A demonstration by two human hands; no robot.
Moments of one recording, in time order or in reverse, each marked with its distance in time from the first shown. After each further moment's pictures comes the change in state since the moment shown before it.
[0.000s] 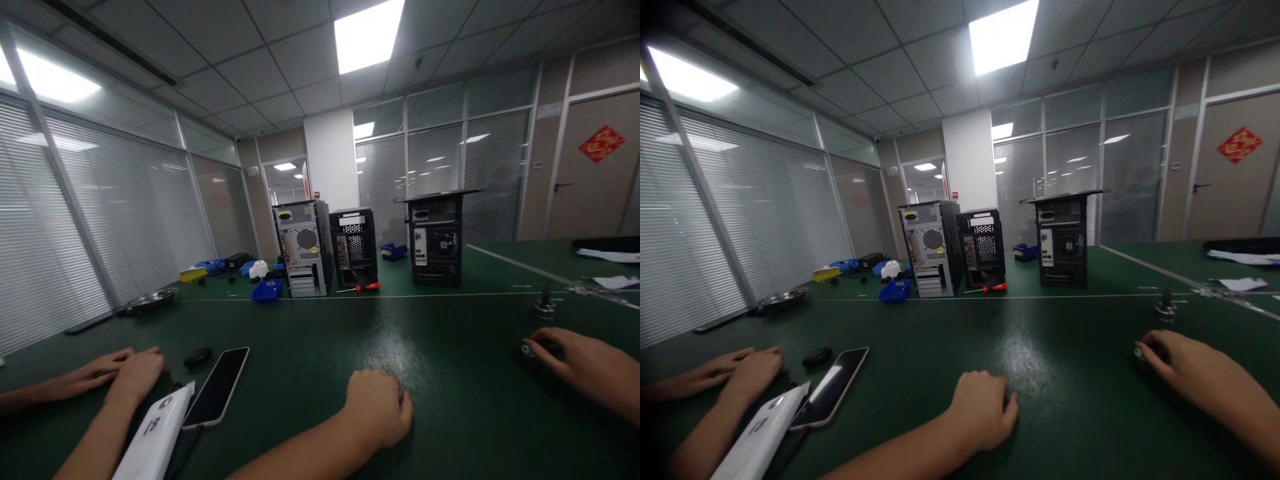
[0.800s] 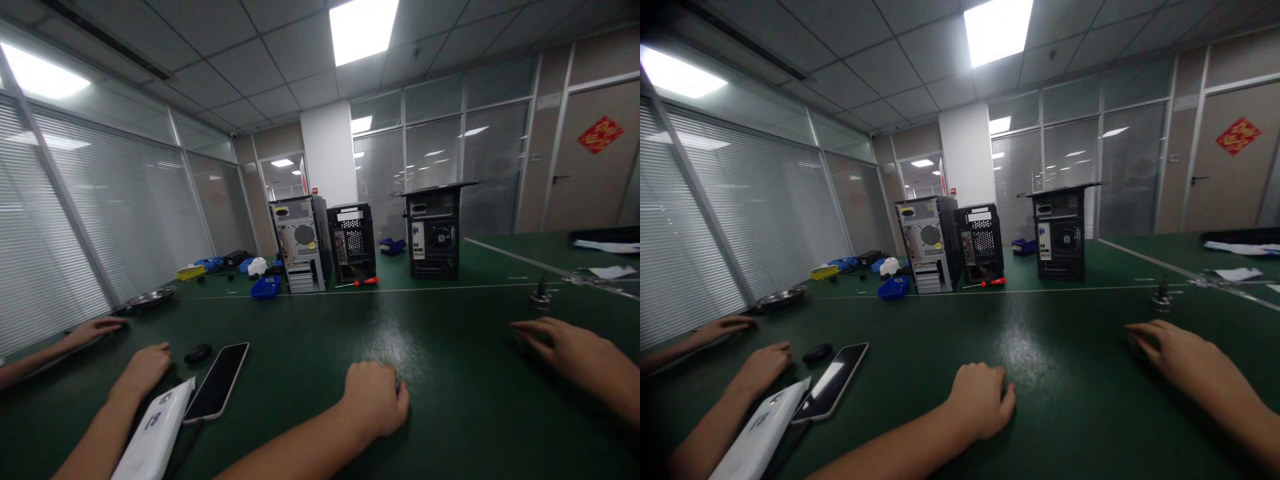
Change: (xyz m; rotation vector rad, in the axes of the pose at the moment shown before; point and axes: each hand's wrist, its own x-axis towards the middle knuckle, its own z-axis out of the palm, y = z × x) left_hand 0.001 0.001 0.002 -0.009 -0.036 -0.024; right_hand -0.011 -0.018 0.000 -0.063 0.034 -0.030
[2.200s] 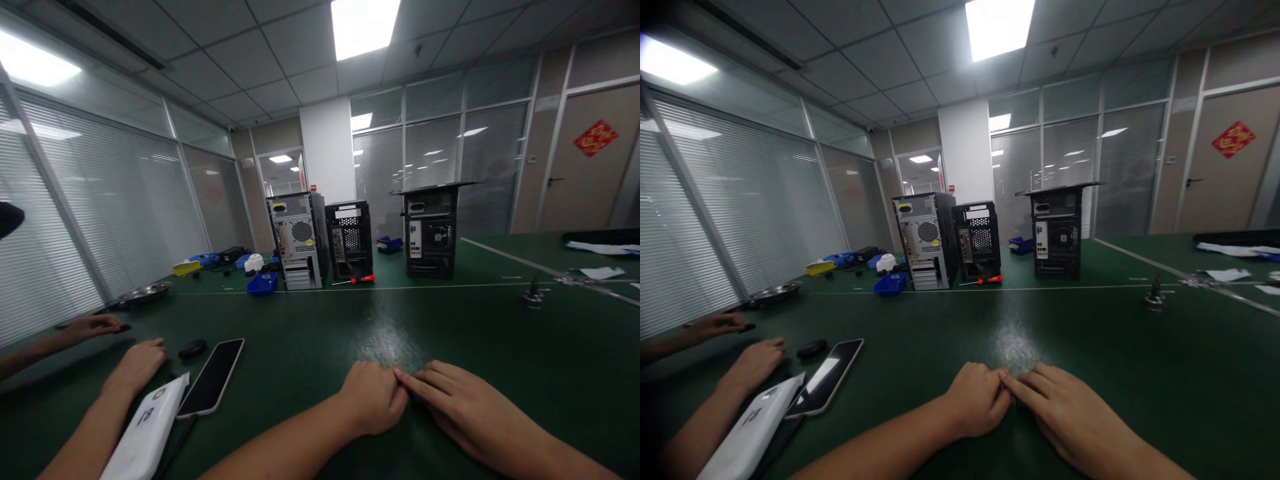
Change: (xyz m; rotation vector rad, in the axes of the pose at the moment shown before) left_hand -0.002 -0.005 -0.003 -0.016 0.050 0.278; right_hand -0.091 -0.209 -0.006 -0.003 0.054 -0.963
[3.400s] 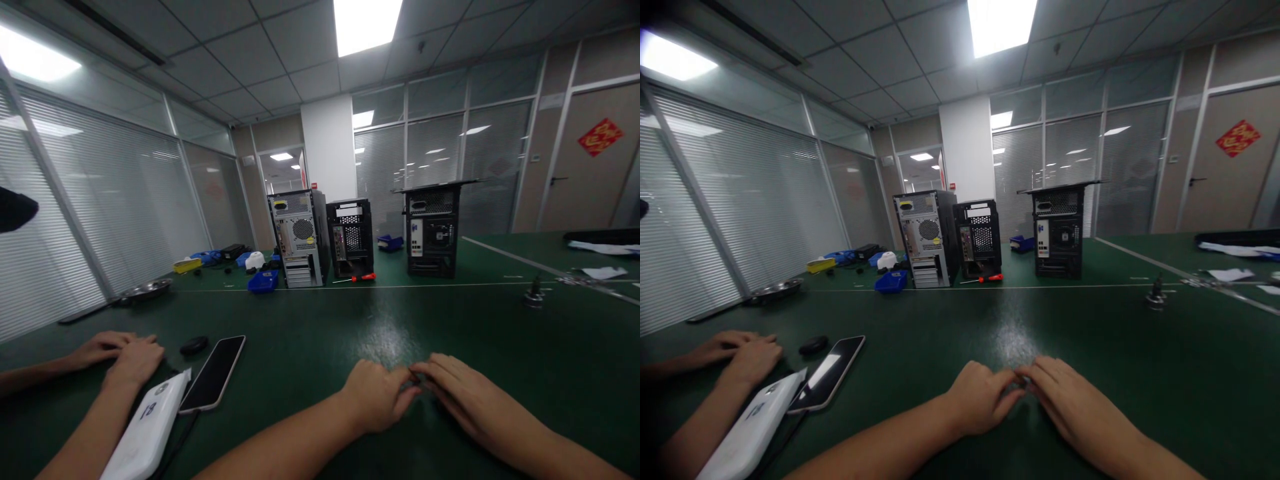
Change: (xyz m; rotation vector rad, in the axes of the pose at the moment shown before) left_hand 0.000 -0.005 0.013 0.025 0.094 0.101; right_hand -0.003 0.005 -0.001 0.276 -0.109 0.296
